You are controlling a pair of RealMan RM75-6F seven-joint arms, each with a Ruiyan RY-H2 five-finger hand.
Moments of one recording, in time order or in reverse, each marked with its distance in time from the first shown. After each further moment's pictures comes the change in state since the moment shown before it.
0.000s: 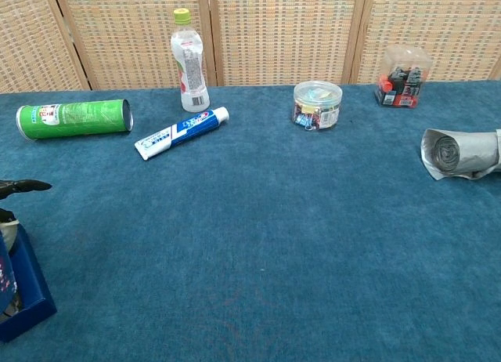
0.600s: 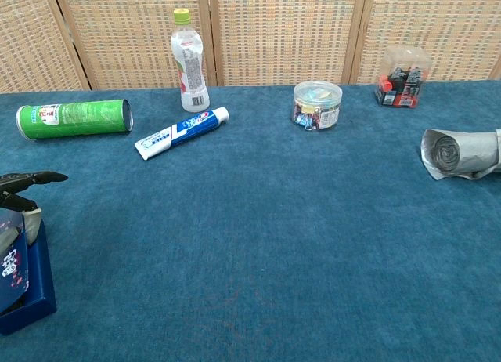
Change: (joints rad) left arm -0.017 -0.063 -0.041 0.039 -0.033 -0.019 -0.016; right arm 0.000 0.000 -0.001 0.001 -0.001 0.000 -0.001
